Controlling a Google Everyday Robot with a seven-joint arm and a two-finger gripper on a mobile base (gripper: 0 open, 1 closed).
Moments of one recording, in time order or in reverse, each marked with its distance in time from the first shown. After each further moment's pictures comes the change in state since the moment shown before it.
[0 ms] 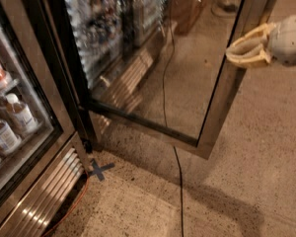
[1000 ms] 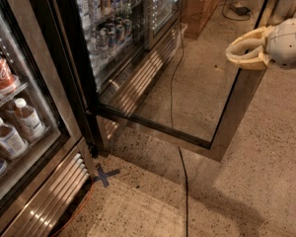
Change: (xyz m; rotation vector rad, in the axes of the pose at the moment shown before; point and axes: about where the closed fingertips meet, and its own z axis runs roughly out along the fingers) arm 0.000 0.000 0.000 0.000 0.000 0.000
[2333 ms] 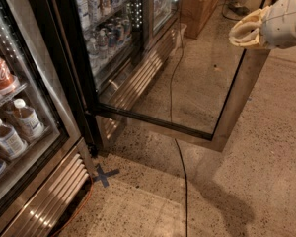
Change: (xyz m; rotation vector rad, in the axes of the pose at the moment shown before) arm 0.020 -0.052 0.004 0.073 0.278 -0.178
